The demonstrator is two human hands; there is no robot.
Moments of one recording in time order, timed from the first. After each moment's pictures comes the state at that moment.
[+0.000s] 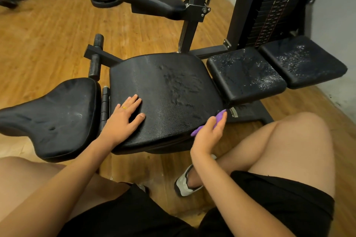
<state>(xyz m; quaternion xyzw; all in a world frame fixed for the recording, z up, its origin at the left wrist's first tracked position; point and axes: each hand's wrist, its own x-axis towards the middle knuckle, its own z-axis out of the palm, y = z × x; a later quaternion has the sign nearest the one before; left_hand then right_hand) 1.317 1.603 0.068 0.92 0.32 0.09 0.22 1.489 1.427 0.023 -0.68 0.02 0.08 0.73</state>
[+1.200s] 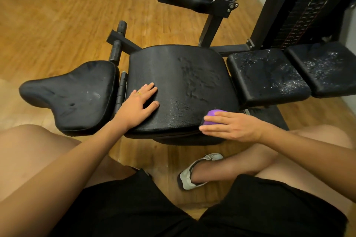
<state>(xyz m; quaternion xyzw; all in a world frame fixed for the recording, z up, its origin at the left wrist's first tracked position) 1.321 1.594 0.067 0.91 0.34 0.08 0.21 1.628 1.376 0.045 -0.35 -0.92 -0.17 0.00</state>
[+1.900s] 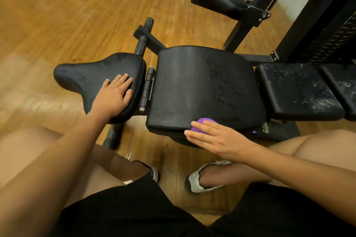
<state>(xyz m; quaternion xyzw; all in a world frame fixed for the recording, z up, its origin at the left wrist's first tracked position) 1.198 1.667 0.060 0.89 0.46 0.07 0.02 1.514 1.405 0.060 -0.40 -0.91 -0.15 -0.04</state>
